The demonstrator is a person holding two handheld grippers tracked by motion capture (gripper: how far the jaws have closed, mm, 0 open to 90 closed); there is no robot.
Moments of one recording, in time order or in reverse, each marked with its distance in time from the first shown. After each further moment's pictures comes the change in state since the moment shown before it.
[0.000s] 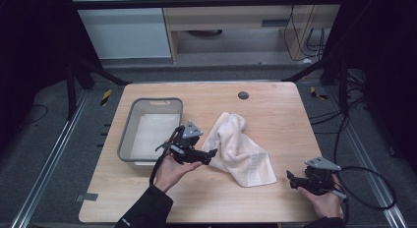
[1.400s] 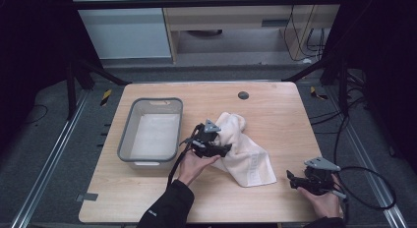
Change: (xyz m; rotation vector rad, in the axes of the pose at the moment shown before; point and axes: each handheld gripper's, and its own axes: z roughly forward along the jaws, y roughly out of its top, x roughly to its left) left arm -0.007 0.009 0.074 0.033 -0.032 -0.060; right arm 0.001 0.000 0.000 -0.002 -0.002 -0.012
